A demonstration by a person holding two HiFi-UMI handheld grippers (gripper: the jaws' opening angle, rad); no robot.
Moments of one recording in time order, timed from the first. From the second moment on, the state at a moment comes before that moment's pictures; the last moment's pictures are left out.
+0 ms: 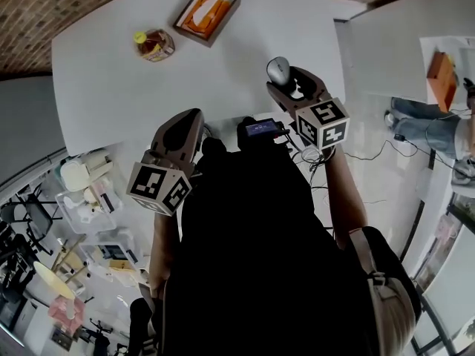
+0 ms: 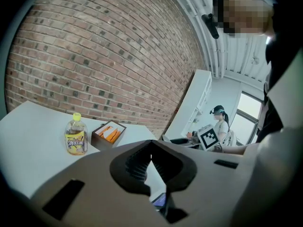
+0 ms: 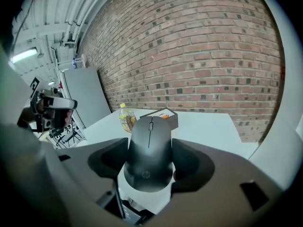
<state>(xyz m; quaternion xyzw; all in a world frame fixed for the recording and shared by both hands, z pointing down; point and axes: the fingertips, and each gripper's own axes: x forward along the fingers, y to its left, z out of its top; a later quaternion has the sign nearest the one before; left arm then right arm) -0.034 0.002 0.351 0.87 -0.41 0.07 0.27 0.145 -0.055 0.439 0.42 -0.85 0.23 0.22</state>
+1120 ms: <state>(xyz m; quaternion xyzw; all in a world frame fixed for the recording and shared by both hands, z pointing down) -0.015 0.015 0.373 0.83 -0.46 0.09 0.31 0.198 -0.080 0.595 0.39 -0.80 0.26 0.37</state>
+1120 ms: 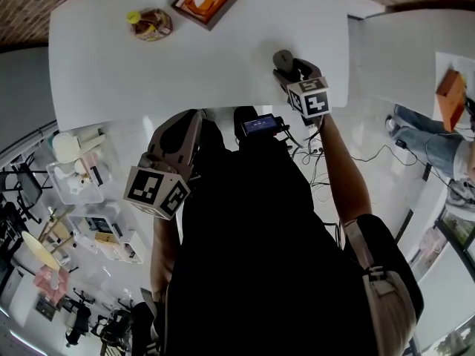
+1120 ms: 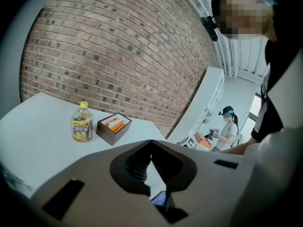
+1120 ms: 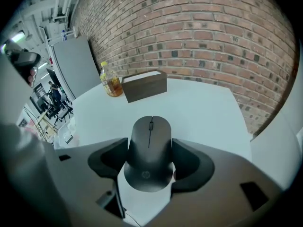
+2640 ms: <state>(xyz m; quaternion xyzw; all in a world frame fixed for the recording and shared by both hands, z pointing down) -0.020 0.030 0.376 0.81 -0.49 0.09 0.32 0.218 -0.073 0.661 0.39 -0.75 0.28 0.46</state>
